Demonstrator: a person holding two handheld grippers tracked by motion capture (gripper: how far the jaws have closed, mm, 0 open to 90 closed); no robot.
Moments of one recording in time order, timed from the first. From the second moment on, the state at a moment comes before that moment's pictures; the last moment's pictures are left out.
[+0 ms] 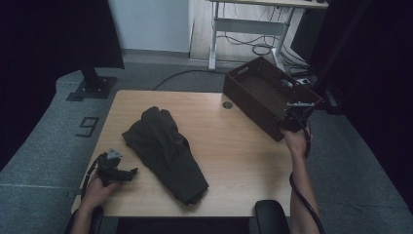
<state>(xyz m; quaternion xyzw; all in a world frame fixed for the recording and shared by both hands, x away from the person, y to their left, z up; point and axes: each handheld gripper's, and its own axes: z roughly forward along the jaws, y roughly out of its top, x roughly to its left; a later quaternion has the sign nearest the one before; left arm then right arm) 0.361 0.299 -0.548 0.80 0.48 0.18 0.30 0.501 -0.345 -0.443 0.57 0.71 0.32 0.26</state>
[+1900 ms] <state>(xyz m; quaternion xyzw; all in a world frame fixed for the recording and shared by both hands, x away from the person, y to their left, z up) 0.361 0.299 -0.548 0.80 0.48 0.18 0.30 0.409 -0.274 -0.430 0.46 0.75 0.39 0.26</state>
